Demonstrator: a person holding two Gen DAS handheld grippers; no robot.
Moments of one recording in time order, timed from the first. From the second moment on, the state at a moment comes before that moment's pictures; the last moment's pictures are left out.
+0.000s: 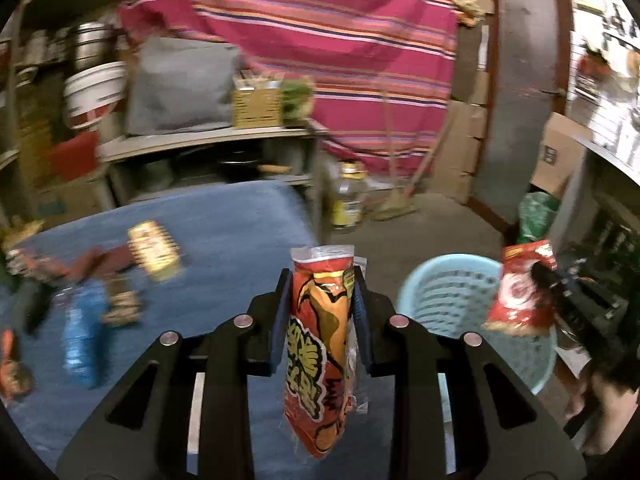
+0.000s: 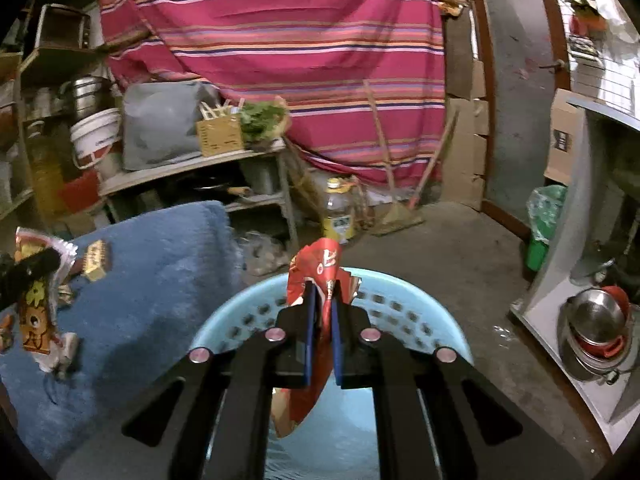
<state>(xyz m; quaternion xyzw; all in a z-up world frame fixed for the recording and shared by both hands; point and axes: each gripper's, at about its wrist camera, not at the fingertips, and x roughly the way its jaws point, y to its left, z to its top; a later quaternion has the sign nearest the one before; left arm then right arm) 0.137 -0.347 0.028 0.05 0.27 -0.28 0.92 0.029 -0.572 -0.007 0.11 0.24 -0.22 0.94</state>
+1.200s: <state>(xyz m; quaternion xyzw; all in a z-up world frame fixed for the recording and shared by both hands) 0.143 -0.381 0.017 0.06 0.25 -0.26 0.93 0.048 -0.597 -0.046 0.13 0.29 -0.25 0.92</state>
